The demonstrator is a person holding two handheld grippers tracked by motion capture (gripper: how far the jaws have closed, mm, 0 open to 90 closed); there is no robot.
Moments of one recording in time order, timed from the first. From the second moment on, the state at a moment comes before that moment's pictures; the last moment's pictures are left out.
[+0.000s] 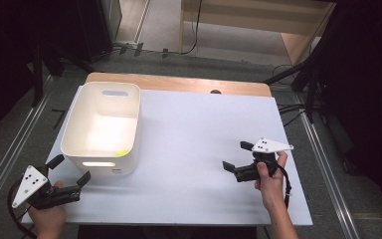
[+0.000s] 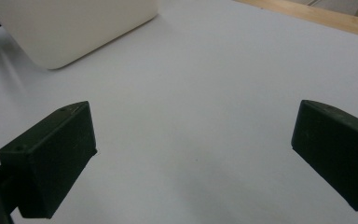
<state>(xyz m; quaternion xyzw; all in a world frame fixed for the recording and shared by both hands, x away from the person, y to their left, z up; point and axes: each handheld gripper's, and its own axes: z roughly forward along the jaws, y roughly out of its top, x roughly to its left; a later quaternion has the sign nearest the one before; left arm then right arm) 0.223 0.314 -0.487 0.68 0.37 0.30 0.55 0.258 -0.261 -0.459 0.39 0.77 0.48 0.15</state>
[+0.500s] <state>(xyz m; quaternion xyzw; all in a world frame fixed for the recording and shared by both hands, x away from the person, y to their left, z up) 0.222 0.314 -0.487 0.68 0.37 0.31 0.55 0.240 -0.290 -0.477 0.42 0.75 0.49 0.16</state>
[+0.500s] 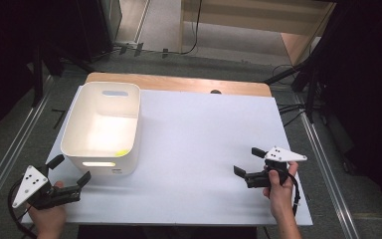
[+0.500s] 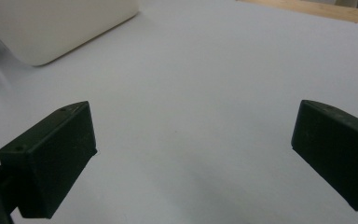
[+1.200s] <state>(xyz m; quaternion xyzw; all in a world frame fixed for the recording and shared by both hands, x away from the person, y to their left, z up) 0.223 0.315 -0.487 0.68 0.37 0.30 0.55 0.217 -0.330 -0.496 0.44 0.71 0.52 0.18</state>
